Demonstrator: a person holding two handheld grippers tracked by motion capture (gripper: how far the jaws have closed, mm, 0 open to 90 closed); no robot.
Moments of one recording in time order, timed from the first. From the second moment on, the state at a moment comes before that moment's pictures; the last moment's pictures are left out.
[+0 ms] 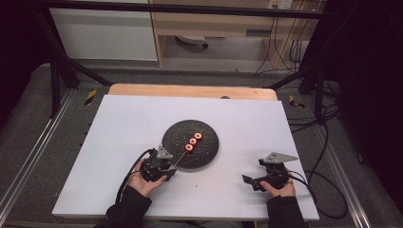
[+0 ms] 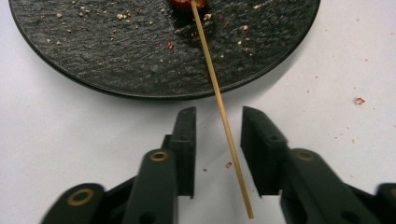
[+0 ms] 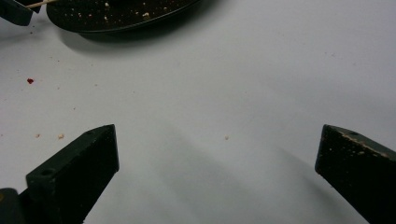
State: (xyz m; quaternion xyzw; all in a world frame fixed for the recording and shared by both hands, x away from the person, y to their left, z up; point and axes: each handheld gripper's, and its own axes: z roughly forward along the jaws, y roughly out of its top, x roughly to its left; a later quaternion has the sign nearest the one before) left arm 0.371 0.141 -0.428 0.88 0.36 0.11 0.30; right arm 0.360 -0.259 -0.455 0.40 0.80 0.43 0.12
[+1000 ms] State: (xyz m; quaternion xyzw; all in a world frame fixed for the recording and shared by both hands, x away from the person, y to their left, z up) left arm 0.356 0.157 -0.420 0.83 0.38 0.13 0.38; right arm 0.359 -0.258 -0.456 0.40 0.80 0.43 0.12
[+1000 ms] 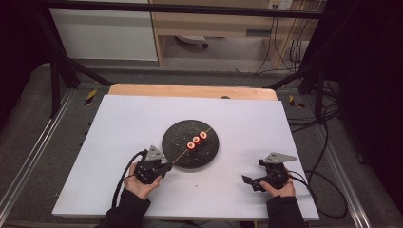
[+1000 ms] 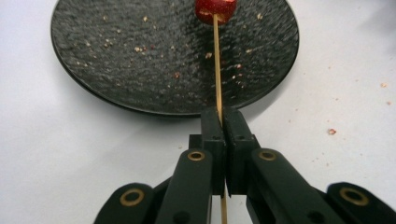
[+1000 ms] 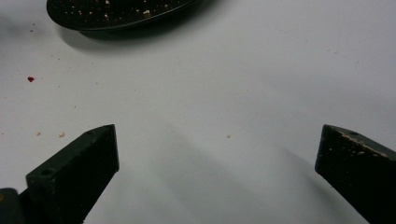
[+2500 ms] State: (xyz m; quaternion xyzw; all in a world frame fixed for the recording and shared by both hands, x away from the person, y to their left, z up) left arm 0.328 0.209 -0.424 0.79 0.34 0.15 0.49; right arm 0.363 -0.201 -0.431 0.39 0.79 0.46 0.13
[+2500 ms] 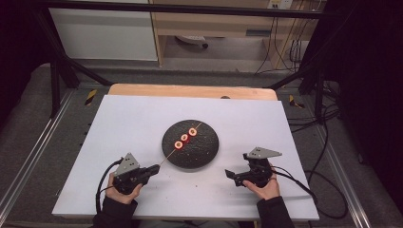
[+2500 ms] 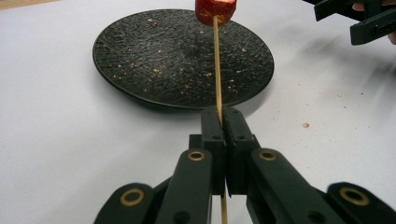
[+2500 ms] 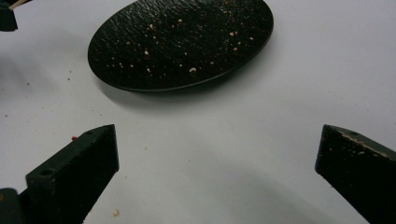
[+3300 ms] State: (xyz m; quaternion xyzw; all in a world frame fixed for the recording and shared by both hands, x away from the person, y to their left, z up) left arm 0.321 0.199 -0.426 0.79 0.33 0.15 0.49; right arm 0.397 -0.134 -0.387 0.38 0.75 0.53 0.11
